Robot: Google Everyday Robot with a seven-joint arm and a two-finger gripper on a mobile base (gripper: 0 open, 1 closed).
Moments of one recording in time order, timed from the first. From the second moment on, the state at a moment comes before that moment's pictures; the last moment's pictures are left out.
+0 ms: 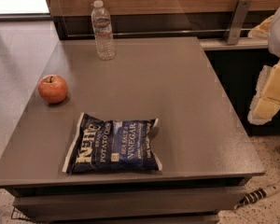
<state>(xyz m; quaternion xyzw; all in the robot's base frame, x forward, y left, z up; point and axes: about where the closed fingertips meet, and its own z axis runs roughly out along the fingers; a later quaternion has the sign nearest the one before) 0.438 -0.214 0.987 -0.60 0.78 -0.05 0.18</state>
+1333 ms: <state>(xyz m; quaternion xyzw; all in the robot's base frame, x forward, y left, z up) 0.501 -0.090 0.977 -0.59 0.72 0.10 0.35</state>
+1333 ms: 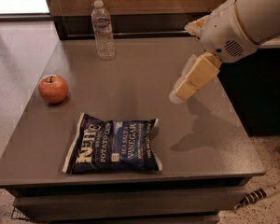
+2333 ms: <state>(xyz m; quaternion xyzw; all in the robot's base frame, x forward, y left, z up) 0.522 0.069 0.995 -0.53 0.65 0.21 0.50</state>
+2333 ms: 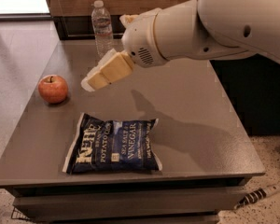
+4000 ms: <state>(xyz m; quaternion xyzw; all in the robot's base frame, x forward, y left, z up) 0.573 0.195 0.893 -0.52 0.64 0.29 0.48</state>
